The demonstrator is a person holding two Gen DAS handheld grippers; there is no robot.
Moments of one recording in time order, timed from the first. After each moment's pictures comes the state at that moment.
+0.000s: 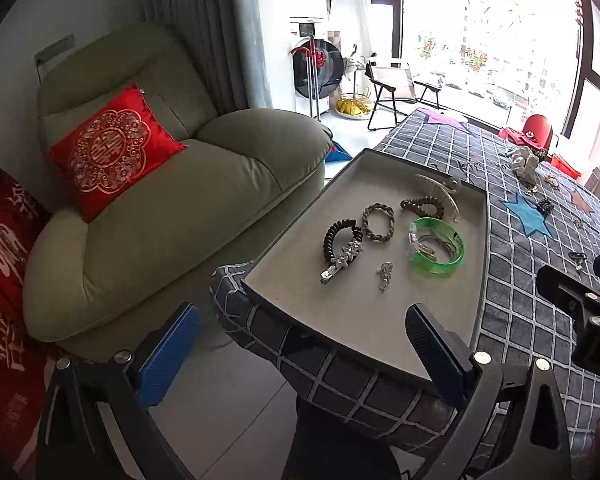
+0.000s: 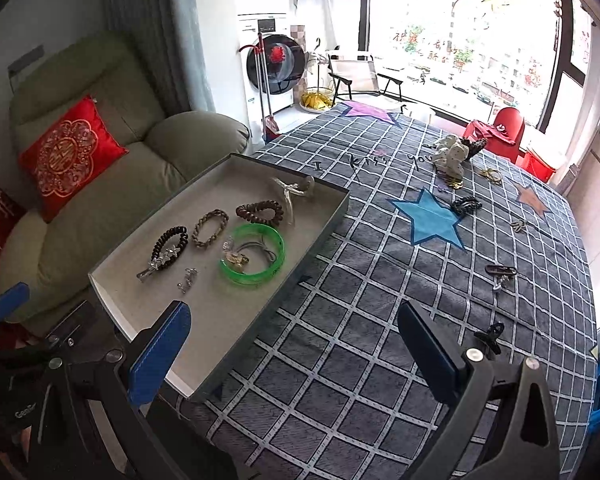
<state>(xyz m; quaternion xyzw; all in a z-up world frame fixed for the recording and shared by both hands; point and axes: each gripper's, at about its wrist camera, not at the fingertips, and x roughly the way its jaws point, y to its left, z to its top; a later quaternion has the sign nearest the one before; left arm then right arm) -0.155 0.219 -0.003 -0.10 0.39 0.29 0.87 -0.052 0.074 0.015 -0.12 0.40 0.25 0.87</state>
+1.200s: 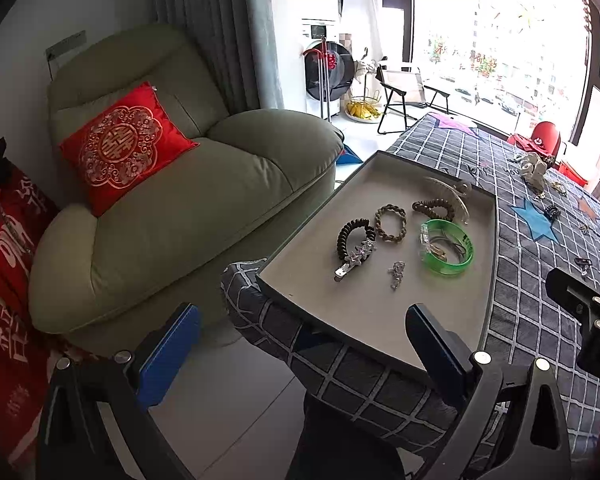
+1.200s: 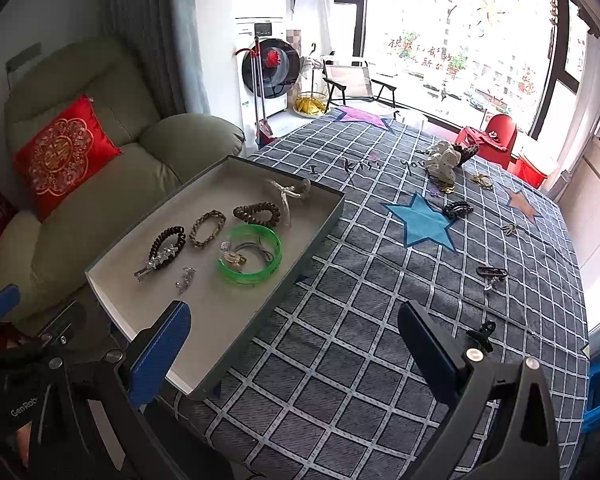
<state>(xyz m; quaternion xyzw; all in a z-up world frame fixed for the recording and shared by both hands) -0.163 0.224 -0.003 -0.11 0.38 0.30 0.87 -0.061 0.077 0.020 -0.13 0.39 0.24 0.88</state>
